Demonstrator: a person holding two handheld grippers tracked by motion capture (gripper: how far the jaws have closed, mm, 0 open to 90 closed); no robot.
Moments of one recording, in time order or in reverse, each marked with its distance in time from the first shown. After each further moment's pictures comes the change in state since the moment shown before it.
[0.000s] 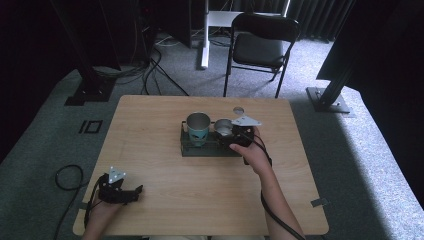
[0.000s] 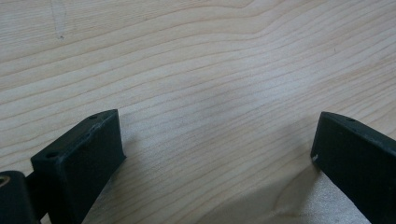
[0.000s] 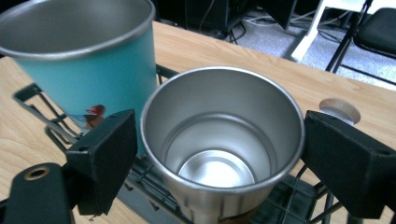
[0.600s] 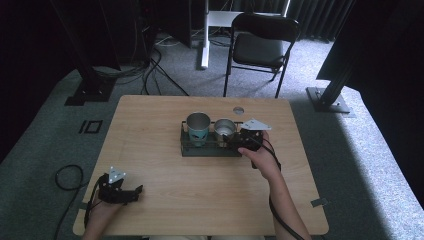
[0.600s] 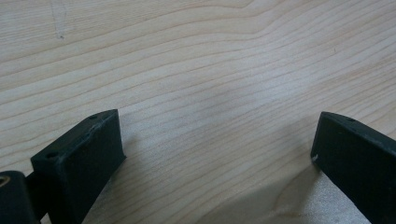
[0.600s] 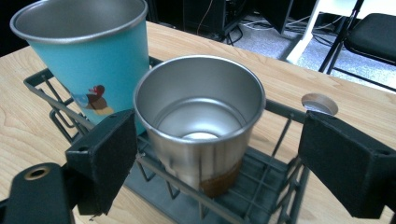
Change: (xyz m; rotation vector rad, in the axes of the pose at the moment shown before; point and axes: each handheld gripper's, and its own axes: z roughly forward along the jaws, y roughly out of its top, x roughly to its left) left arm 0.000 0.000 0.000 0.000 0.000 0.000; right arm -0.011 -0.010 -0.024 -0.012 -0.011 -0.003
